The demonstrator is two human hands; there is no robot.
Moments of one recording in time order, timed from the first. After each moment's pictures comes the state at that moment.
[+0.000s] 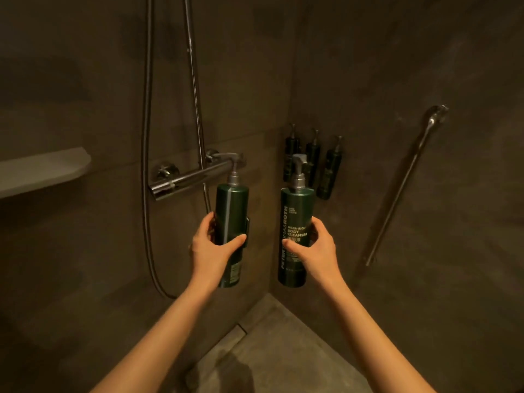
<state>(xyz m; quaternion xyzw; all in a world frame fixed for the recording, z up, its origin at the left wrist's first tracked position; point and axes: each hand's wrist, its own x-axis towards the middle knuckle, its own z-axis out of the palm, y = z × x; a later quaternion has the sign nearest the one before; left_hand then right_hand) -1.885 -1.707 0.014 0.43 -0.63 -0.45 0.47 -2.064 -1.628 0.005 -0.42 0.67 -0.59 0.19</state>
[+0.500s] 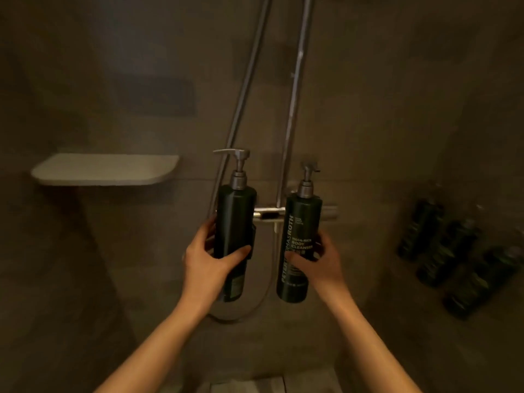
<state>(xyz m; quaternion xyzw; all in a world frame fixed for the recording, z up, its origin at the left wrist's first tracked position) -1.901 -1.773 0.049 0.58 -0.48 -0.25 0.61 -2.088 -1.826 0.039 -0.58 0.47 -0.51 0.43</state>
